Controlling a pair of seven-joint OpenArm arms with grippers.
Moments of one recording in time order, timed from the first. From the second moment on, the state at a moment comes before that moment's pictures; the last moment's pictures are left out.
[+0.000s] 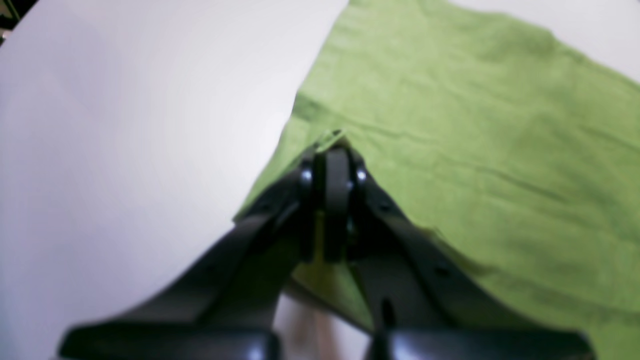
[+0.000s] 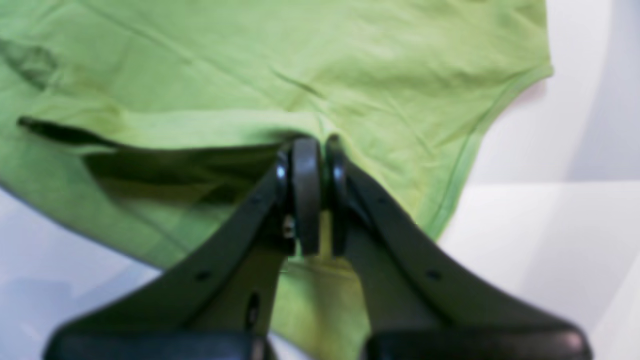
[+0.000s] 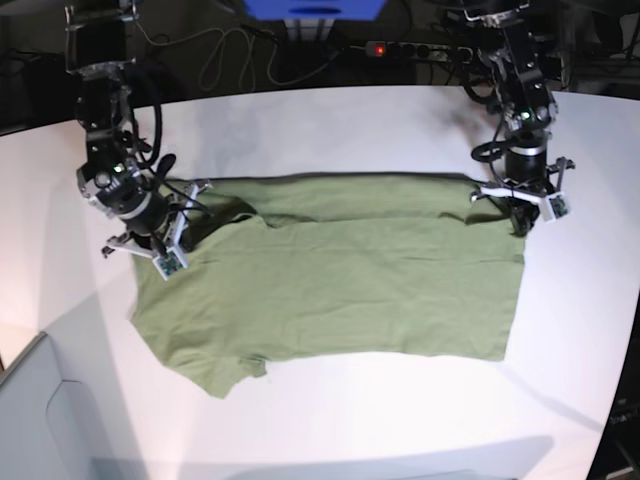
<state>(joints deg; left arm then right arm) 17.1 -5.6 -24.1 97.1 -14.8 -5.3 17.3 -4.5 15.9 -1.1 98.0 4.2 26.9 -44.0</state>
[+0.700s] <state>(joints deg) 13.2 -7.1 -25.7 89.5 -14.8 -5.5 17.3 -2.5 16.0 -1.0 97.3 4.3 26.9 -44.4</state>
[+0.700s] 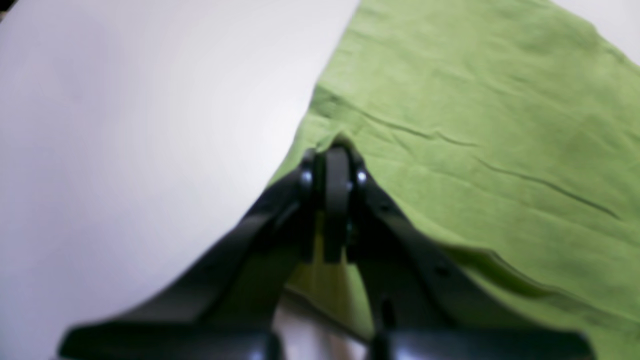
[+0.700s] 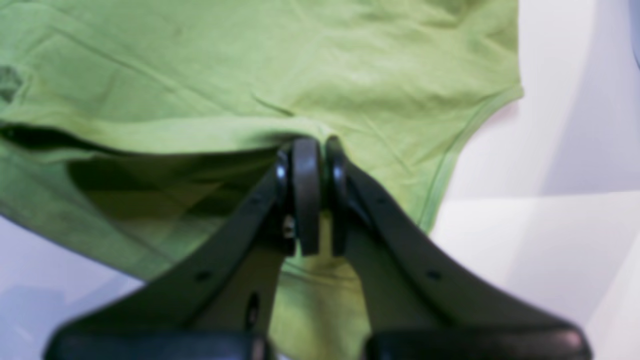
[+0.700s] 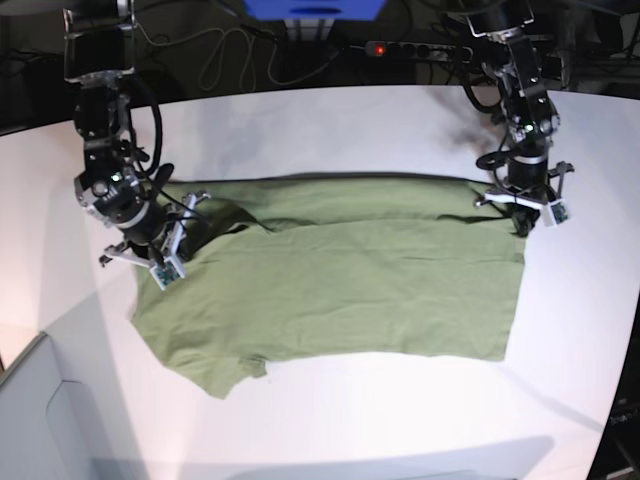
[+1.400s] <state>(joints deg) 10.6 -8.0 -27.0 89.4 -14.8 -5.3 17.4 -2.6 16.0 -1.0 97.3 4.3 26.9 -44.6</state>
